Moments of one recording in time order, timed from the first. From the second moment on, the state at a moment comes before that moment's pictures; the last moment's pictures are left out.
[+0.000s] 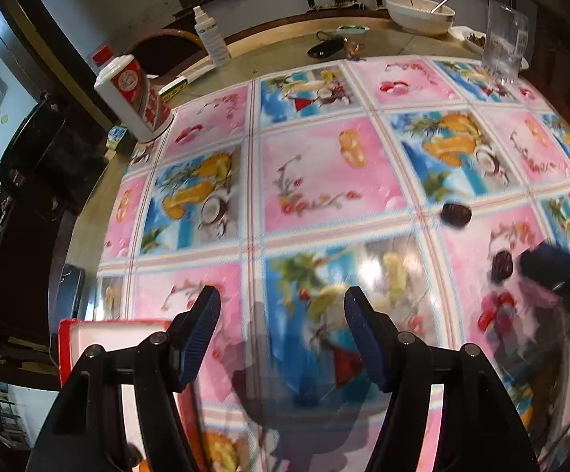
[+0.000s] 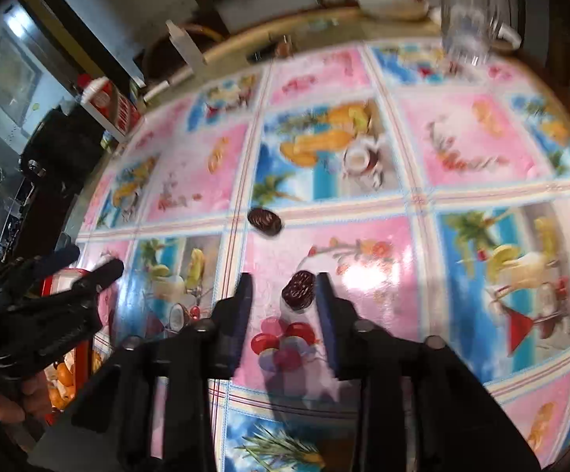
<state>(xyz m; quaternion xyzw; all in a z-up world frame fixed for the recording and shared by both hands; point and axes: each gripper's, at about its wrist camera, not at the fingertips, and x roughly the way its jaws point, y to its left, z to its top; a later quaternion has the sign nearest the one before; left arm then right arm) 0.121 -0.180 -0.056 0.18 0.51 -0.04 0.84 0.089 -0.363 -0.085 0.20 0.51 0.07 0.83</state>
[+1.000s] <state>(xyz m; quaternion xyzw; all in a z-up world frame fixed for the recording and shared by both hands) 0.149 -0.277 -0.082 0.16 0.47 -0.15 0.86 0.018 -0.420 -0.102 0.26 0.50 0.08 0.82</state>
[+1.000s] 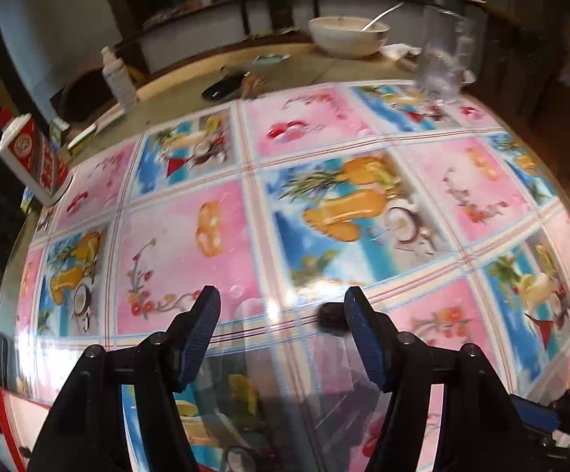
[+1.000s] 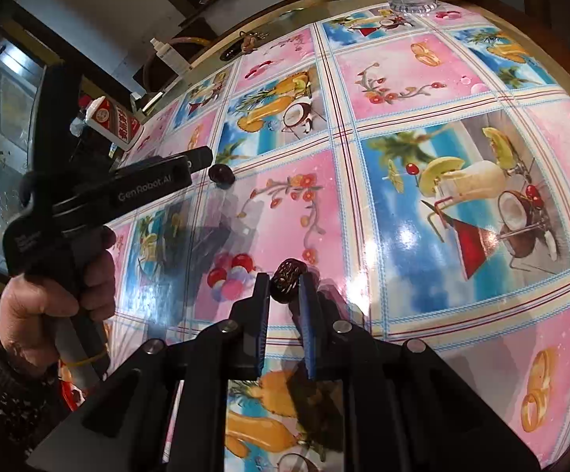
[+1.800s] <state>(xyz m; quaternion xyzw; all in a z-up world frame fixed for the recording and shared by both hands) 0.165 -0.293 -0.108 0.13 0.50 -0.20 0.83 0.010 -0.433 -0.106 0.28 0.49 0.07 0.82</state>
